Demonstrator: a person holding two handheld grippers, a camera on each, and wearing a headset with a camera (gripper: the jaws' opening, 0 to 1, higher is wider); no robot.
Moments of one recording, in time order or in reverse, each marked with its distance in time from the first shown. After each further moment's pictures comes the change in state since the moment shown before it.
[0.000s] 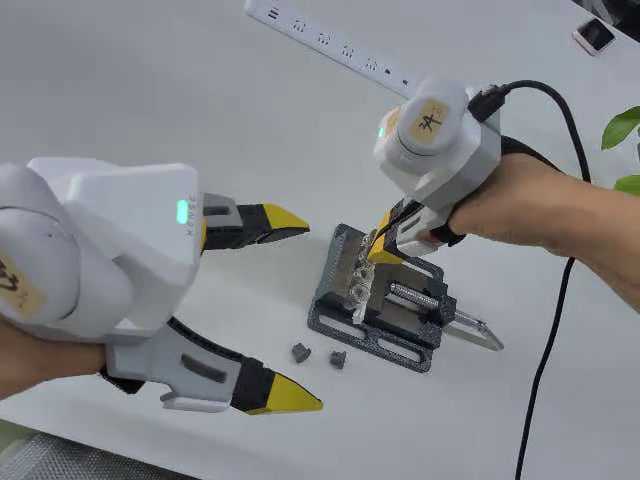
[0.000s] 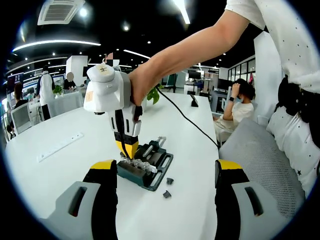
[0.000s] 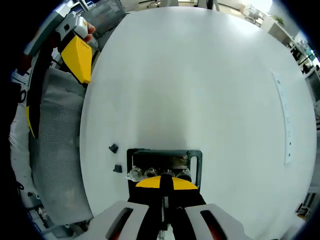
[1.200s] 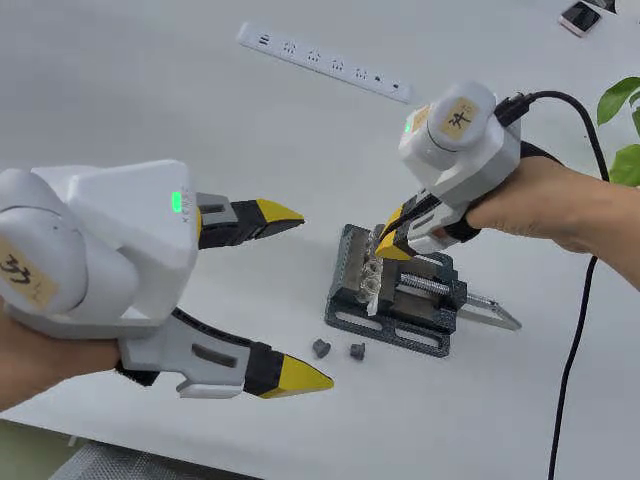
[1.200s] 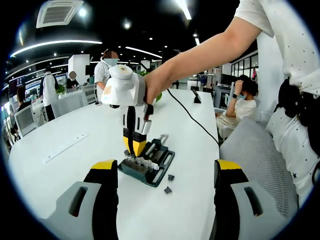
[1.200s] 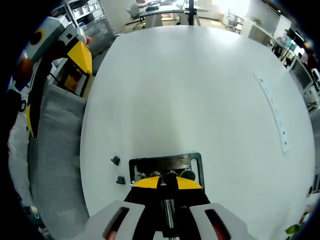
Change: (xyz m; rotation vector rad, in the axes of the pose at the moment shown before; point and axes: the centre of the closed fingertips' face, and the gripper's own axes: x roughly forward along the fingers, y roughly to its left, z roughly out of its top) left arm -0.012 -0.005 0.008 0.018 0.045 0.038; right arm -0.006 0.007 -0.002 0.098 -0.196 -0.057
